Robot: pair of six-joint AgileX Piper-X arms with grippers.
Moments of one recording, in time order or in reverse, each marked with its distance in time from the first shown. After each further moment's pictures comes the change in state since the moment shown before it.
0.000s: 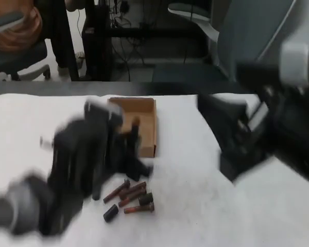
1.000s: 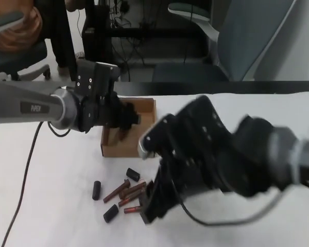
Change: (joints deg) left arm 13.5 29.0 -34.5 19.9 11.2 1.9; right arm -7.9 48.0 -16.5 9.3 -23.3 -2.5
